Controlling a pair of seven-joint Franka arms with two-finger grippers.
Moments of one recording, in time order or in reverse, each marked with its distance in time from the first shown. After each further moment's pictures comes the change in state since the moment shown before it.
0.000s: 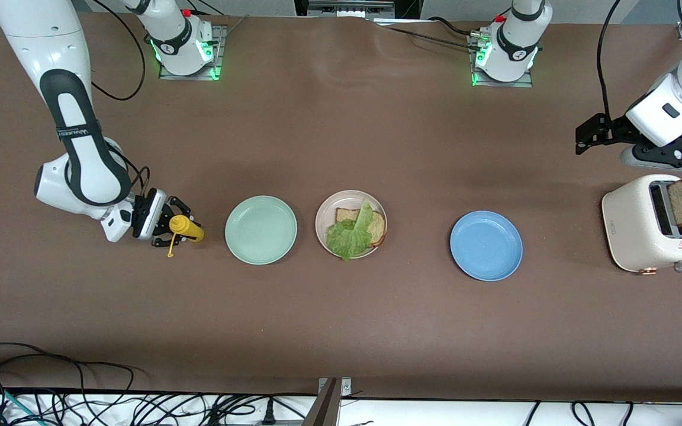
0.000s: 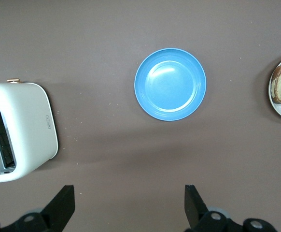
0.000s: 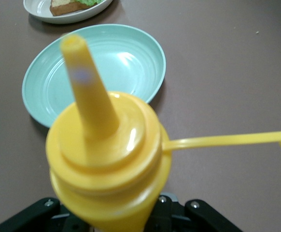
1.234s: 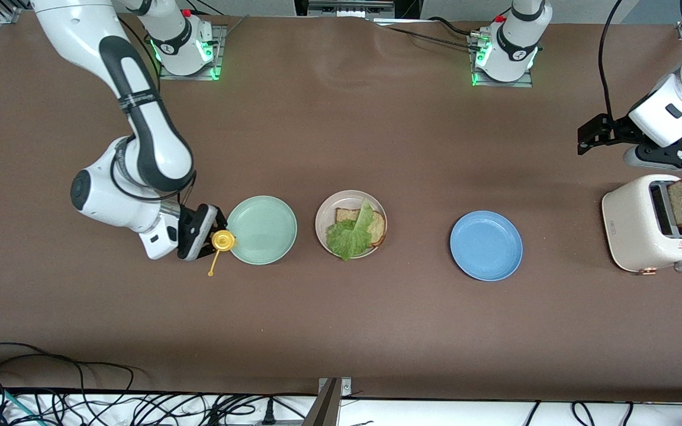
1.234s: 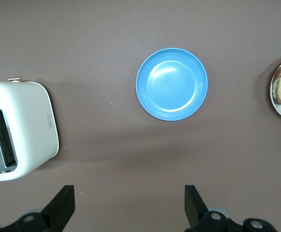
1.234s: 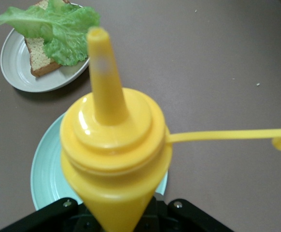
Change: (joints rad) left arm 0.007 0.000 0.000 0.000 0.000 -0.001 0.000; right arm 0.186 -0.021 0.054 0.211 -0.455 0.033 0.802
